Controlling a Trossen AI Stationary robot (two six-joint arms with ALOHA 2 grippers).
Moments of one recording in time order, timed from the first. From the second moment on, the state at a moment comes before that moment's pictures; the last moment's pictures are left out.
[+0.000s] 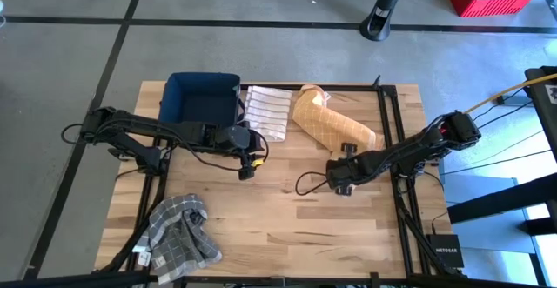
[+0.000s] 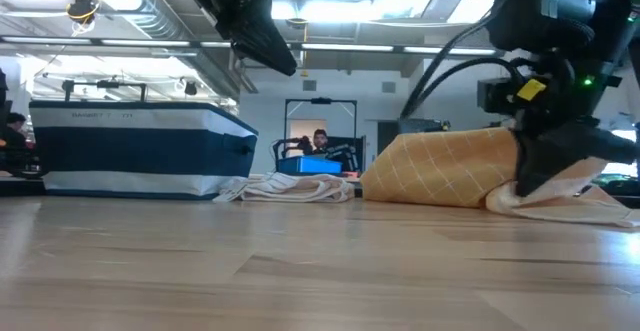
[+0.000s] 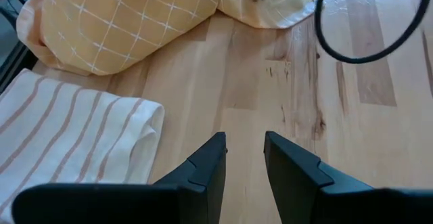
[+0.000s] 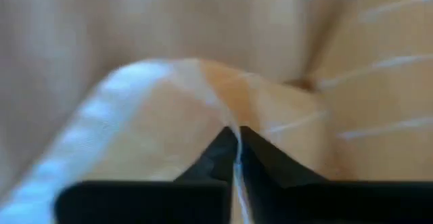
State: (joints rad) left arm -0.03 1.42 1.02 -0.36 -0.19 -0.07; right arm 0.27 1.46 0.68 -0.66 0.39 0.35
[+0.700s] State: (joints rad) left arm -0.03 1.47 1.02 -0.32 -0.19 -0.07; right arm 0.24 1.44 1.38 -0.95 0.84 0.13
